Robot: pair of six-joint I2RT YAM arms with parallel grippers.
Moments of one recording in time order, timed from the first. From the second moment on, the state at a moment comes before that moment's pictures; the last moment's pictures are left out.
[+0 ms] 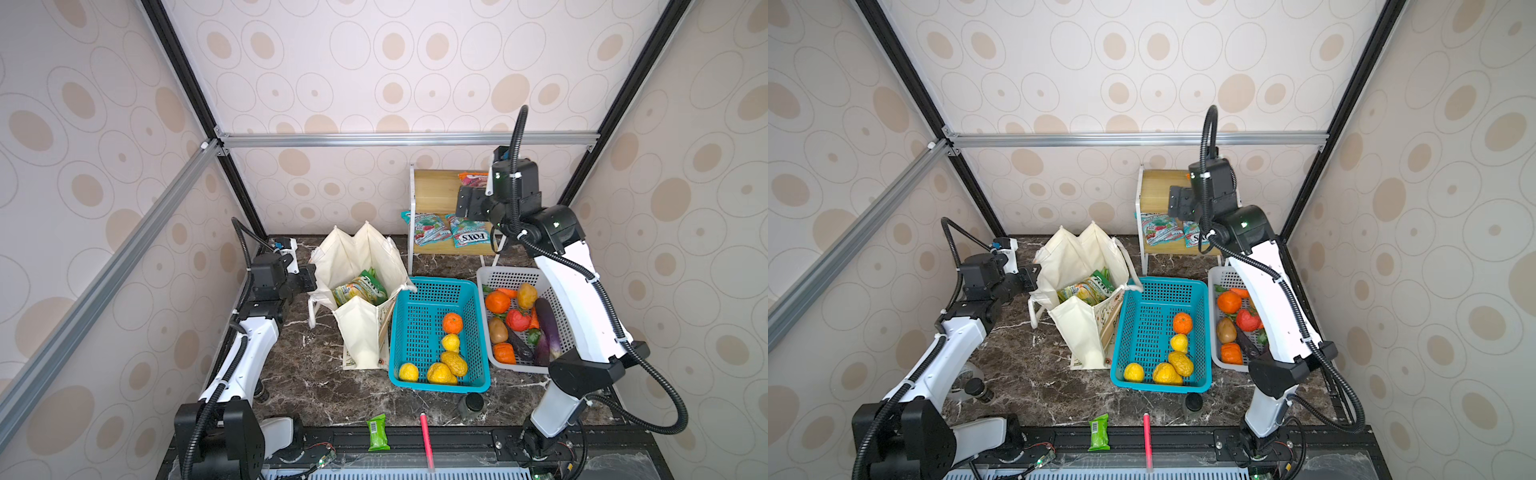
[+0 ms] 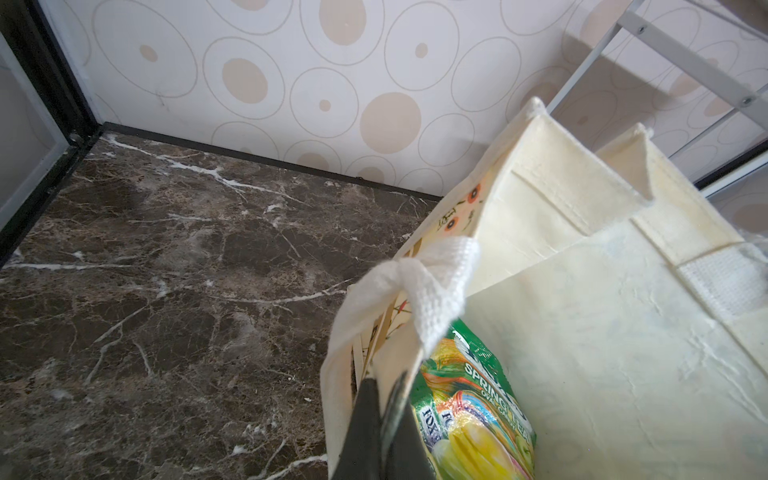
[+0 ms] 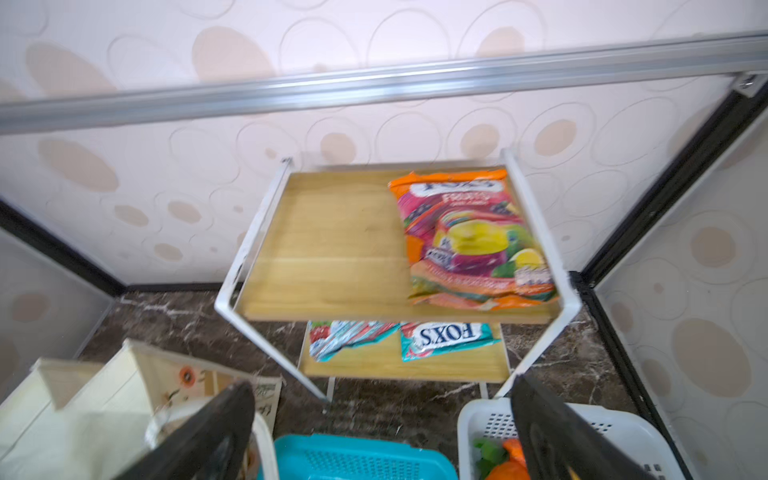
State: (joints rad) left arm 0.06 1.22 0.92 -0.14 0.32 -0.25; right arm 0.46 1.77 2.37 -1.01 0.41 0.27
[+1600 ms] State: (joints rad) left arm 0.06 1.22 0.92 -0.14 0.32 -0.24; right arm 0.26 1.94 2.41 -1.00 -0.01 0.35
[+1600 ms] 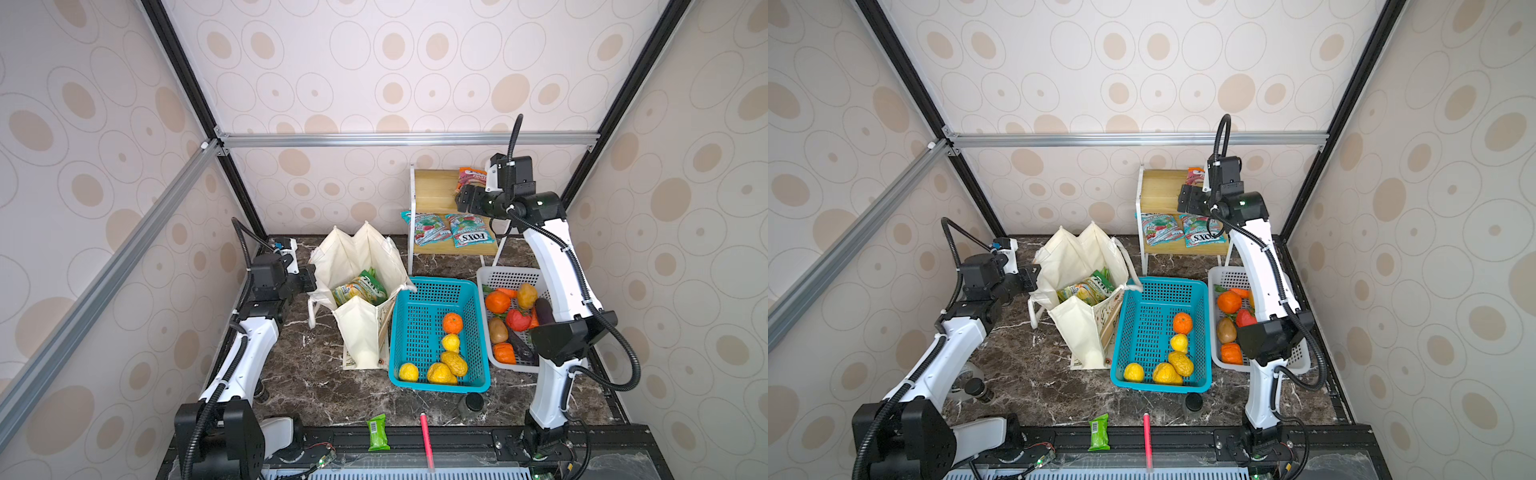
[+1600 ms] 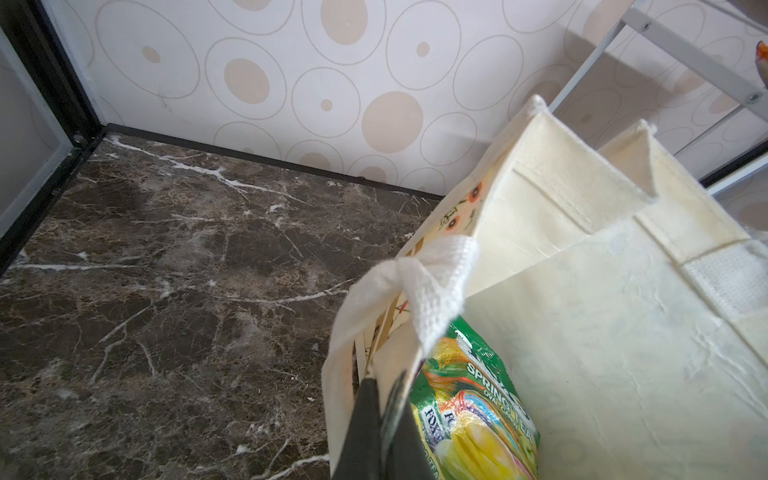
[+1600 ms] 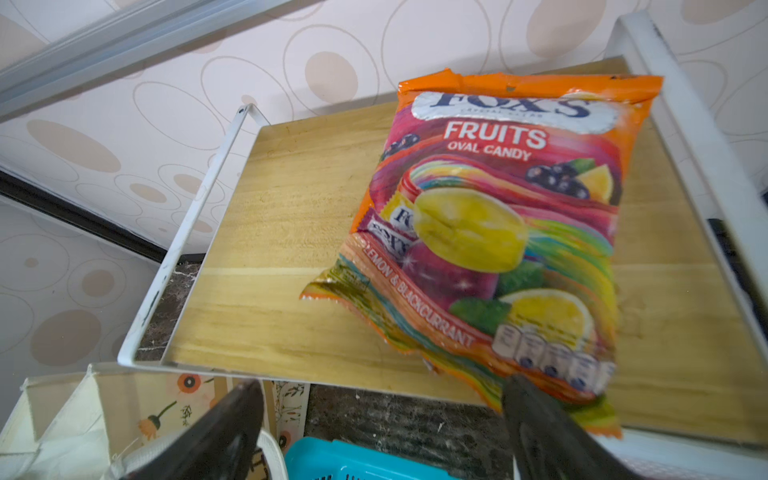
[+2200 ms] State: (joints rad) left arm 0.06 1.22 0.92 -0.14 0.31 -0.24; right arm 0.16 1.94 2.39 -1.00 -0.05 0.44
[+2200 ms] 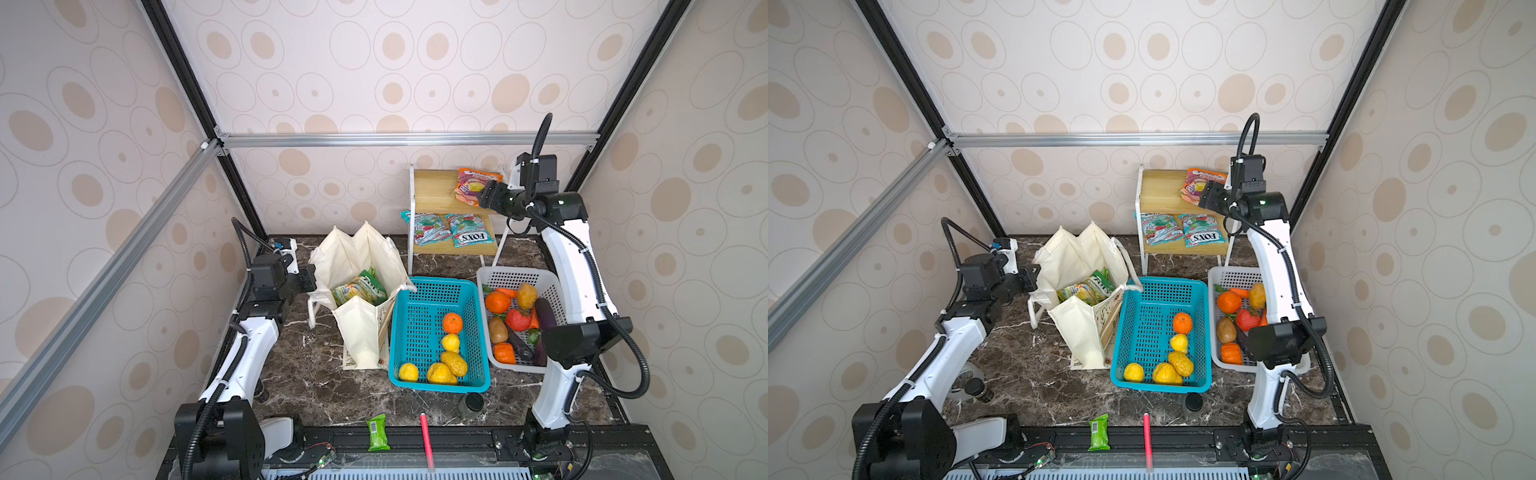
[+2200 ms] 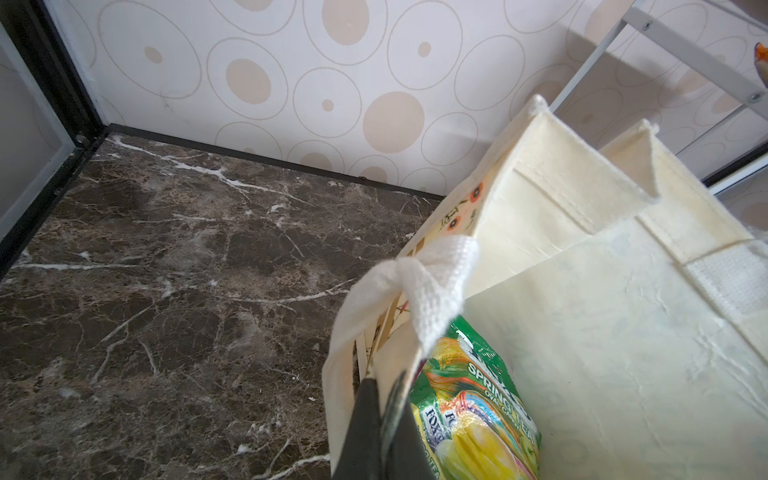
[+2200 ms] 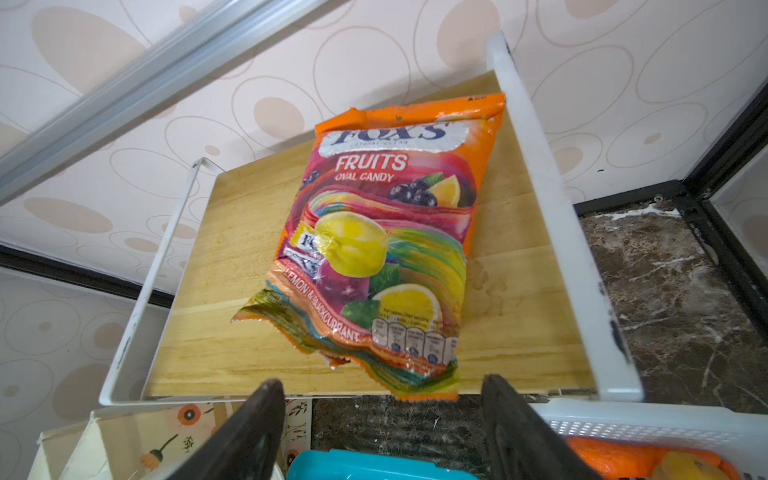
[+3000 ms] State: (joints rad) left arm 0.06 1.22 0.91 -0.14 0.31 -0.24; right arm 0.14 1.95 2.28 -0.88 -0.13 0.48
